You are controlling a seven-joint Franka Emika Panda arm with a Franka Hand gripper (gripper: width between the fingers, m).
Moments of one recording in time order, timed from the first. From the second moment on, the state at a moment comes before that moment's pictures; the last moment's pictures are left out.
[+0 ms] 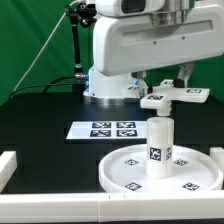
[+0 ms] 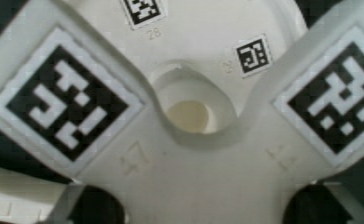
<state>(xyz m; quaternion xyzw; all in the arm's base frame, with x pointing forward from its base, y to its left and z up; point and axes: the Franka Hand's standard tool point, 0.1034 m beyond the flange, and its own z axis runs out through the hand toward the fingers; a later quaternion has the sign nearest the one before) 0.569 0.037 0.135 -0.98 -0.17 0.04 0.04</state>
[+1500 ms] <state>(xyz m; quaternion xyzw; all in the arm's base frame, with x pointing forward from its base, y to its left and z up) 0.562 0.030 0.106 -0.98 -0.17 0.03 0.04</state>
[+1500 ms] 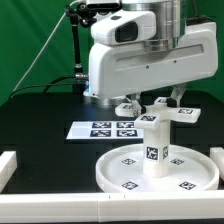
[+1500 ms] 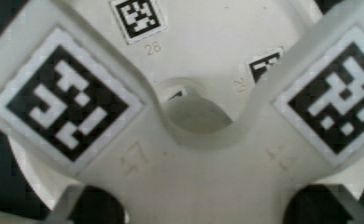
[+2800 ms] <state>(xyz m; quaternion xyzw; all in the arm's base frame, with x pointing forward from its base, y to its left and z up) 0.562 0.034 0.106 -0.99 0.11 0.03 0.04</state>
